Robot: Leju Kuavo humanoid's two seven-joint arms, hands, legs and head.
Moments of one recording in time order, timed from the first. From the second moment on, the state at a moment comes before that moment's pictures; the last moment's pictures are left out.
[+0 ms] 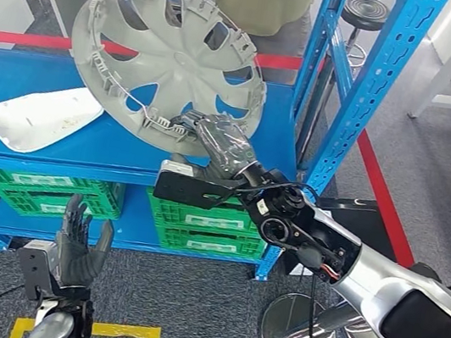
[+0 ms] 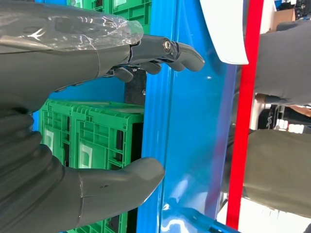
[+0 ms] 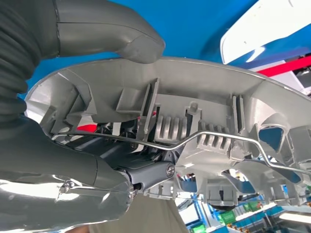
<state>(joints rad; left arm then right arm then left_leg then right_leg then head) -0.20 0.03 -0.70 -1.23 0.57 0.54 -0.61 -0.78 -0.21 1.06 -1.42 0.41 -0.18 0.03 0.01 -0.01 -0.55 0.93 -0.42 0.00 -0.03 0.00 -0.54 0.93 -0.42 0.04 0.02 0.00</state>
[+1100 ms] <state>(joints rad) -0.21 0.03 -0.71 -1.23 0.58 0.54 -0.61 -0.75 -0.22 1.05 -1.42 0.43 -0.18 0.05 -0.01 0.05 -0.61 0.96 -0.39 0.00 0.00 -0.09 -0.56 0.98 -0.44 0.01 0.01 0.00</state>
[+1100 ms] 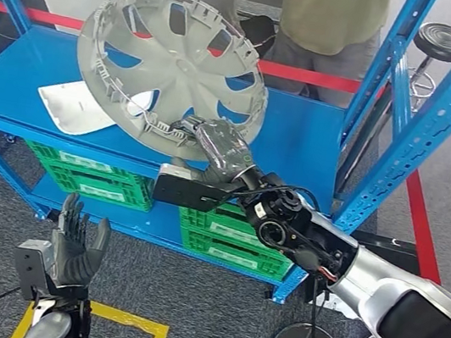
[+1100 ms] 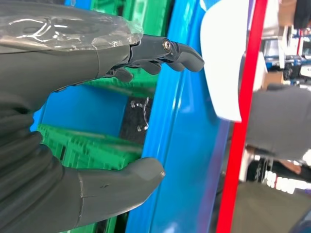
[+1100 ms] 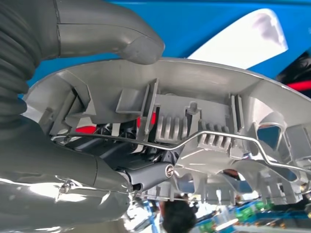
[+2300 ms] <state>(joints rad) -0.21 0.04 -0.72 -1.24 0.59 0.54 -0.62 -0.62 -0.24 0.98 -1.44 0.43 -0.25 0.01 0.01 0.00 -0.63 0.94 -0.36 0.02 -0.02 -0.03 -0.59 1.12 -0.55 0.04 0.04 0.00</state>
